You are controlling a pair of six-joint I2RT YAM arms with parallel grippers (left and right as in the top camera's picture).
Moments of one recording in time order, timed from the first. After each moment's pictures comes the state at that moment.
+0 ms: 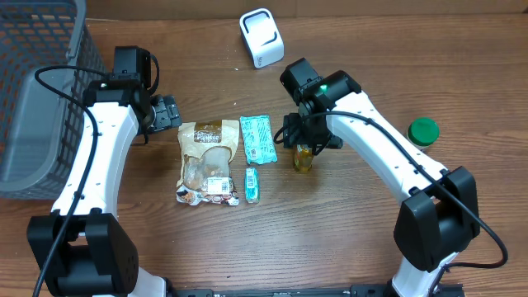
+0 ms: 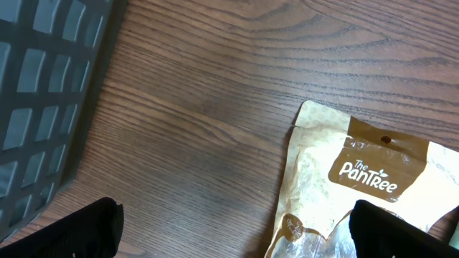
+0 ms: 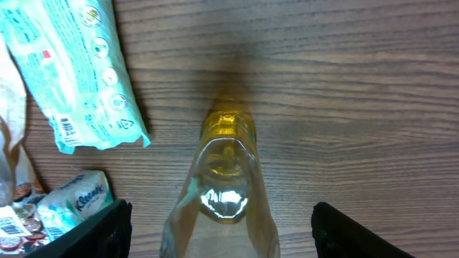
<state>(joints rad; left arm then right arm) 0.01 1.70 1.43 -1.00 -0.19 -0.33 0.52 1.90 1.62 -1.19 0.04 0.54</state>
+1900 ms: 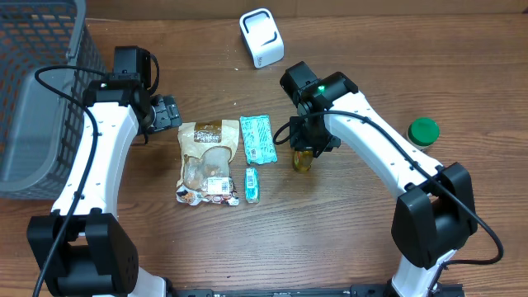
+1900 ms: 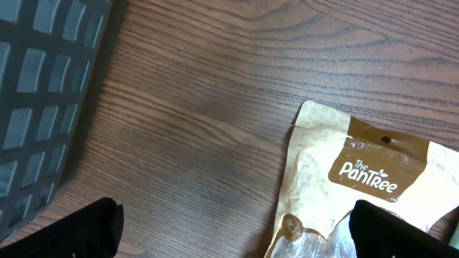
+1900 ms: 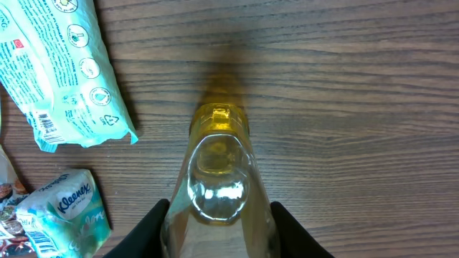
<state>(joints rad) 0.01 1.70 1.43 -1.00 -0.19 -0.33 0.52 1.92 1.61 -1.20 0.04 0.54</state>
